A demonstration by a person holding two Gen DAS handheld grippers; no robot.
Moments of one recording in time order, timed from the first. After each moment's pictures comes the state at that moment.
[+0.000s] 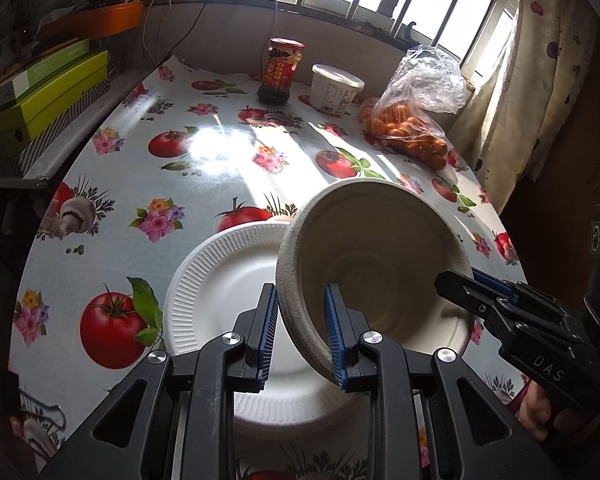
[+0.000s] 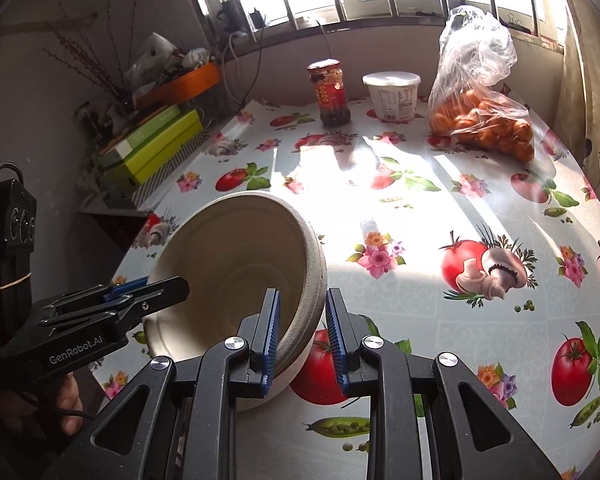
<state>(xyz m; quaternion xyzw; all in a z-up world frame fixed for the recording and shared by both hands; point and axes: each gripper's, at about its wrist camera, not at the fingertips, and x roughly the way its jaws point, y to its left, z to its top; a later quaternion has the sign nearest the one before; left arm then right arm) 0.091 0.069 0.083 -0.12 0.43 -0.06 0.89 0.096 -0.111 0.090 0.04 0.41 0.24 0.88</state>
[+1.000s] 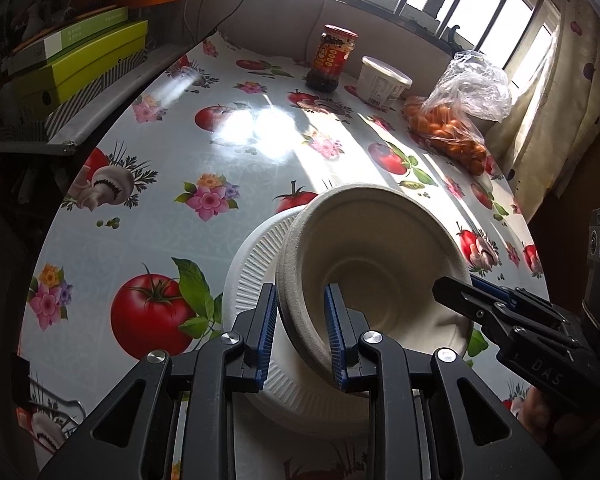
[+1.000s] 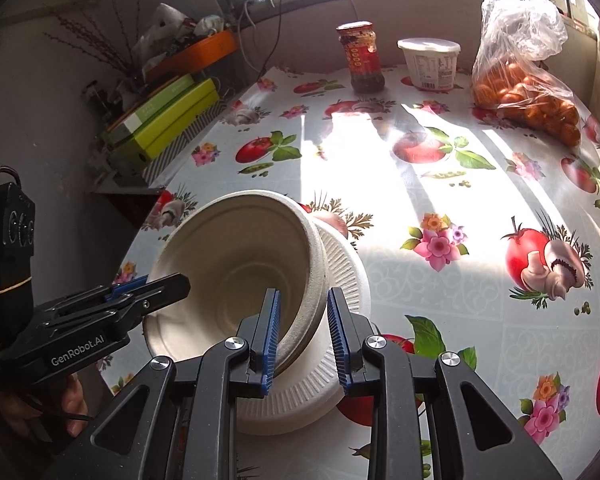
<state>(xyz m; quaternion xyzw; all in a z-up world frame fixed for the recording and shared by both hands) 0.094 0.107 0.061 -0.14 0.45 -0.02 0.88 0.118 -0.070 0.065 0.04 0.45 0.27 0.85</state>
